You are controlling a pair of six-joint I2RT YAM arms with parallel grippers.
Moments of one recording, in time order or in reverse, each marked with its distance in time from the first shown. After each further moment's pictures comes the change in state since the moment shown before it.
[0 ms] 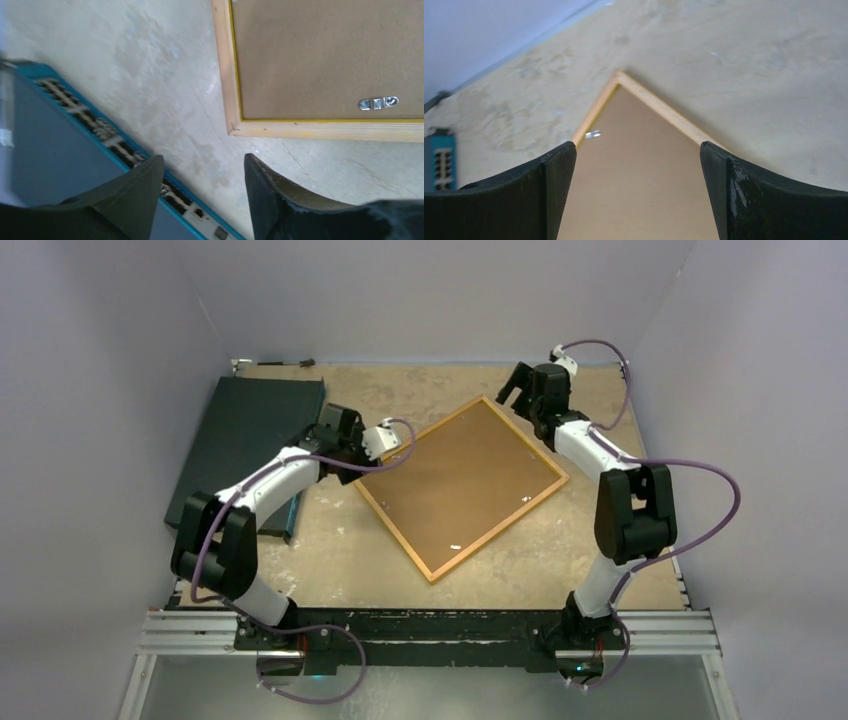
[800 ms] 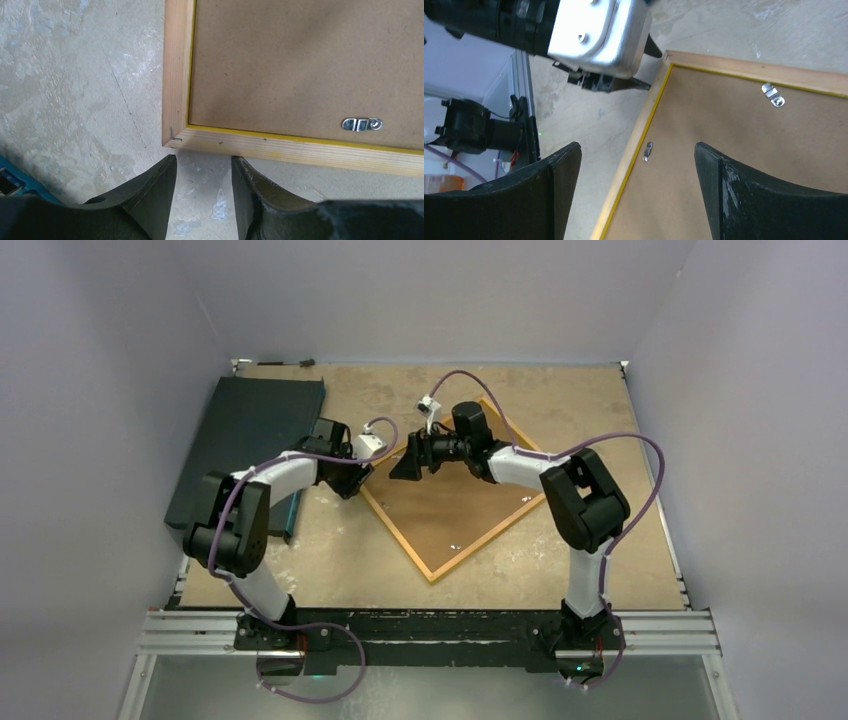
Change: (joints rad) left arm 0.130 0.146 -0.084 0.059 0.220 -0.287; right arm 0.369 0.177 -0.063 0.327 -0.957 -0.231
